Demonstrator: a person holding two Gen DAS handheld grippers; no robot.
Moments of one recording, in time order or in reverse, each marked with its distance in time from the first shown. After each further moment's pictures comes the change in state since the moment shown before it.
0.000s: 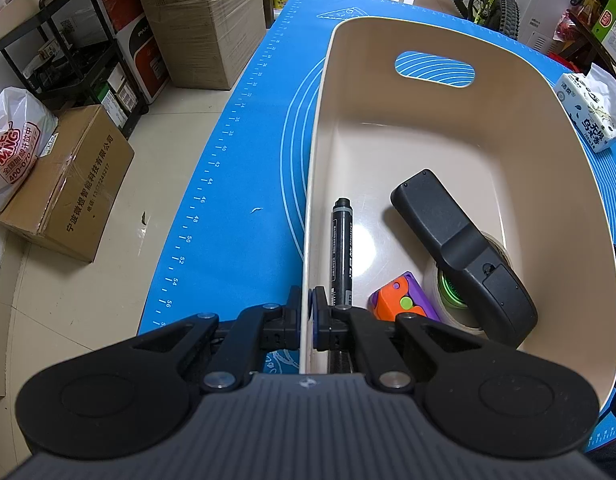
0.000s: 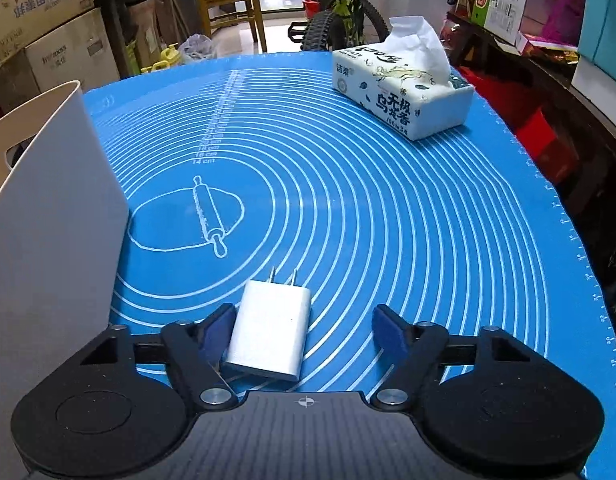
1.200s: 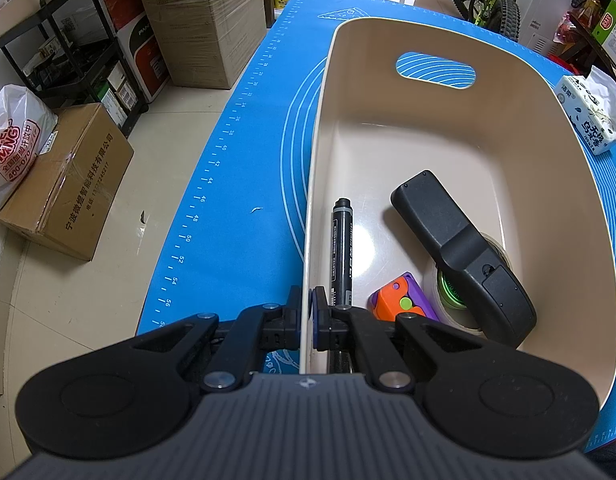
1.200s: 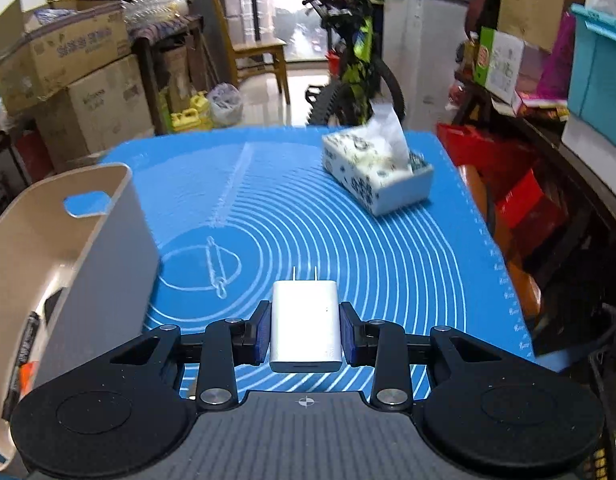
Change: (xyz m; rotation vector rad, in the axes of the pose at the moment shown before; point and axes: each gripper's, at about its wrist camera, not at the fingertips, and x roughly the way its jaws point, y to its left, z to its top) left arm -0.001 -0.001 0.000 0.000 0.000 0.001; right arm -0.099 -0.042 0.009 -0.062 -0.173 0.088
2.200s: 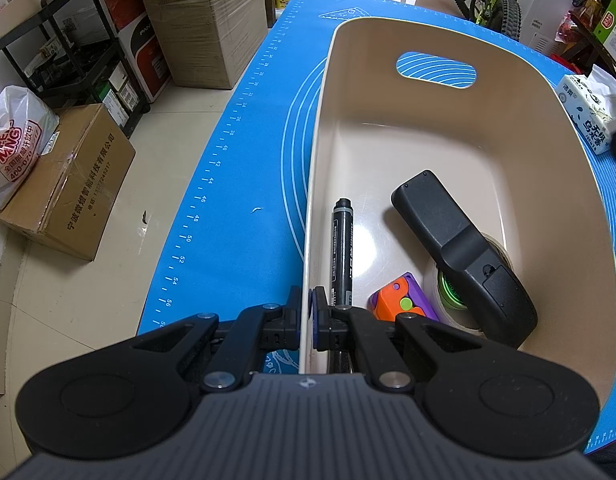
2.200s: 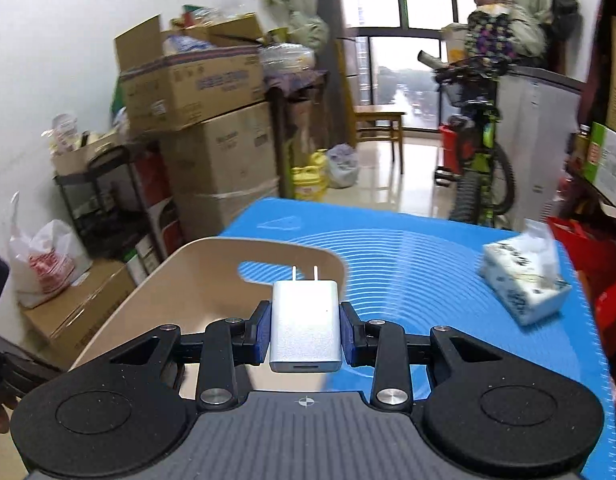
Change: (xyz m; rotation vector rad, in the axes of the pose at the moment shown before) left arm -0.001 0.001 0.000 0.001 0.000 0.001; right arm -0.031 0.138 0.028 -0.179 -0.148 0.277
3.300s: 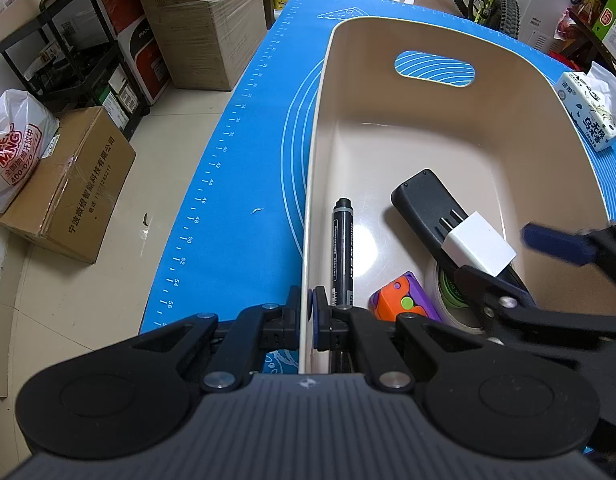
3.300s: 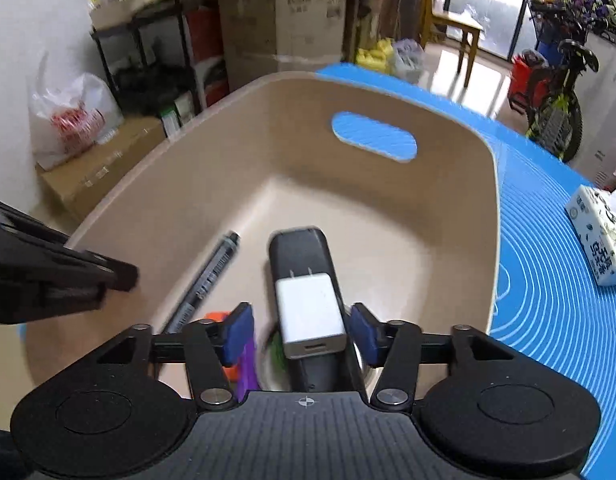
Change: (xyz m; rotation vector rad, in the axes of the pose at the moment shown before) left arm 0.000 -0.004 0.000 0.009 0.000 0.010; right arm 0.051 0.066 -0.032 -0.189 0.316 0.066
